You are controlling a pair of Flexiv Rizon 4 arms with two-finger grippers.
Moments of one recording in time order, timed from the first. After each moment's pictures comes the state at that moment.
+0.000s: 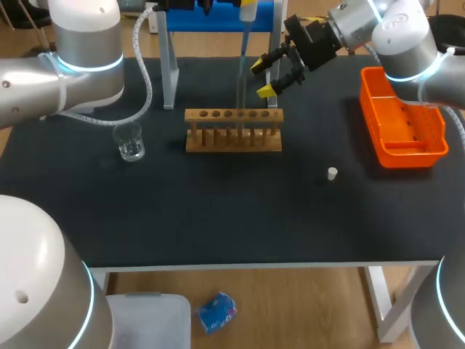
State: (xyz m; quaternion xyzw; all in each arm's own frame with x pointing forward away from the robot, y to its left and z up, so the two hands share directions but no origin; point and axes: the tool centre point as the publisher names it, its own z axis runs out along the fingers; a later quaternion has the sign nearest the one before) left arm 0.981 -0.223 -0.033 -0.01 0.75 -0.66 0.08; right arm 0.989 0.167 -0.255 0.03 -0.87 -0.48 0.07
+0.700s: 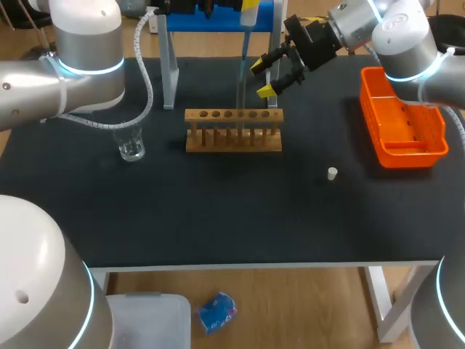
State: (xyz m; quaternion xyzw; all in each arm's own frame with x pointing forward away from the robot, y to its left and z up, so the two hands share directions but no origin) left arm 0.978 -0.225 -0.039 -0.02 0.75 -0.66 0.06; right arm 0.989 0.167 -0.255 0.03 -0.87 -0.48 0.07
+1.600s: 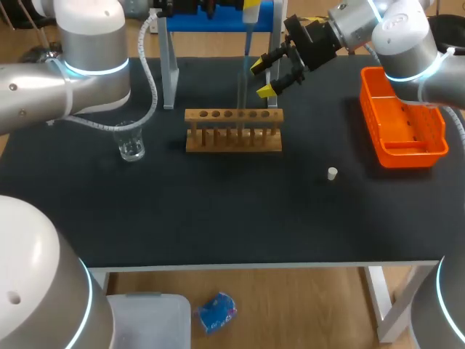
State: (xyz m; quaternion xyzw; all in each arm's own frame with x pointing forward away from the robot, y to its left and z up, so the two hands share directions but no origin) left arm 0.989 -0.228 -0.039 0.00 0.74 -0.67 0.09; right arm 0.989 0.167 -0.255 0.03 -0.87 -0.48 0.07
